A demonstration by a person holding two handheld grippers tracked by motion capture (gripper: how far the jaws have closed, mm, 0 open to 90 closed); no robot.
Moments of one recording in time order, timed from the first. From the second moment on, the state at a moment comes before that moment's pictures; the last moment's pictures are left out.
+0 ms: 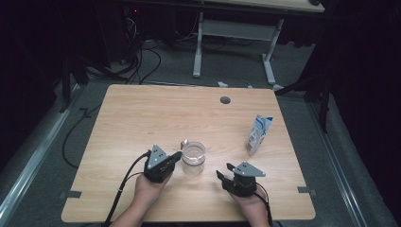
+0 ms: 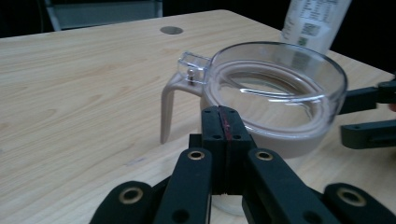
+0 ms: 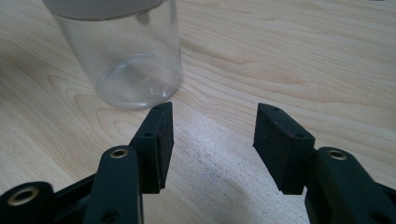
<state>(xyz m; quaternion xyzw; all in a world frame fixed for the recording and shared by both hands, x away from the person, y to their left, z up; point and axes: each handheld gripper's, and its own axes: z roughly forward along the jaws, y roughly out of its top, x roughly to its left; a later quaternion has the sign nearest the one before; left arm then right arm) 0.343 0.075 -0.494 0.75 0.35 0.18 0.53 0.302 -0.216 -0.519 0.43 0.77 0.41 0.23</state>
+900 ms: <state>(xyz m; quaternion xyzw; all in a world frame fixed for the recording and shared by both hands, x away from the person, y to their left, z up) 0.321 0.159 -0.505 0.76 0.39 0.18 0.48 0.301 -0.199 -0.515 0.43 0.75 0.43 0.26</state>
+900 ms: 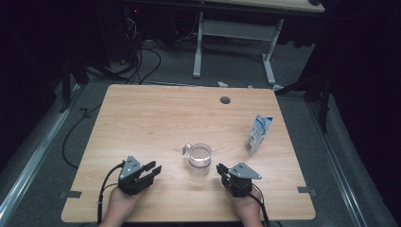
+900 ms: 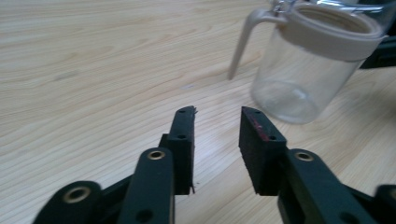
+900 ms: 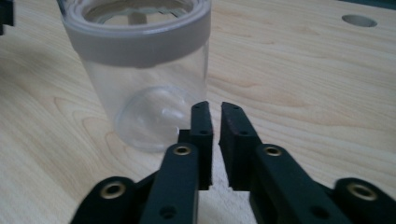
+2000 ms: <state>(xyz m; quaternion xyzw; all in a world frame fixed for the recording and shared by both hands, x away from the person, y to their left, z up) 0.311 0.173 -0.507 0.76 0.38 0.17 0.49 0.341 -0.163 -0.510 0.43 0.76 0.41 0.27</state>
